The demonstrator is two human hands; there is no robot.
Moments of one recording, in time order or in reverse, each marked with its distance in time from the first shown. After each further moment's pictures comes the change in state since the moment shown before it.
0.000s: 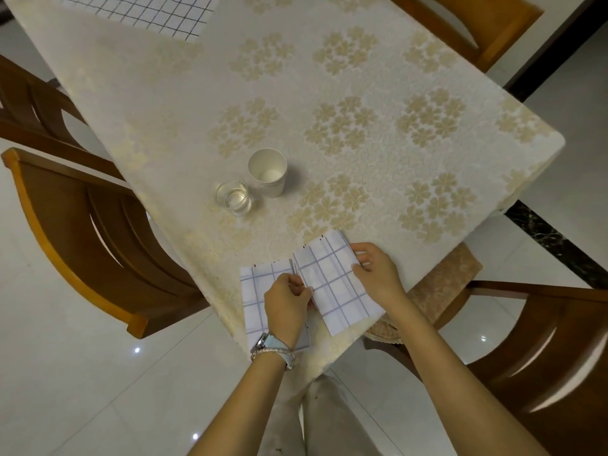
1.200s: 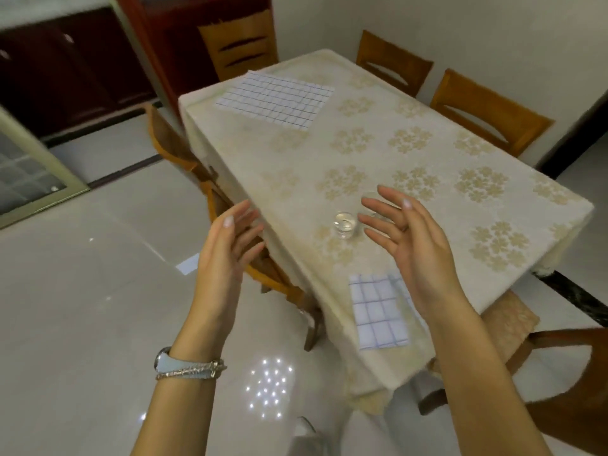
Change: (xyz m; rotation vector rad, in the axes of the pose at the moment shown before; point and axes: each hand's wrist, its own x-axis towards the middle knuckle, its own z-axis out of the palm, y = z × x) left_hand -0.107 0.037 -0.340 -0.726 -0.049 0.535; right_hand -0.220 -0.226 0.089 0.710 0.007 -0.534
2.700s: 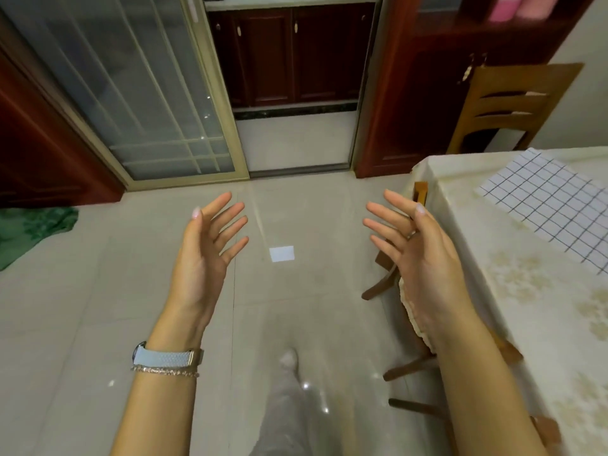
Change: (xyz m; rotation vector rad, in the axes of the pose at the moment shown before) left_hand 0.333 0.143 -0.596 -0.102 0.523 0.124; right_hand 0.308 0.153 0.671 -0.012 -0.540 0.137
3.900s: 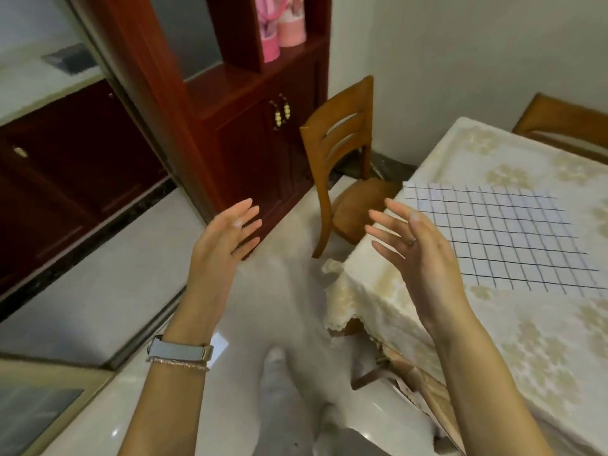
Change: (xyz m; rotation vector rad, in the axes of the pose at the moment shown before) left_hand 0.564 -0.033 0.352 0.208 -0.807 -0.165; right_hand 0.435 -0.065 -0.120 0.039 0.850 -0.151
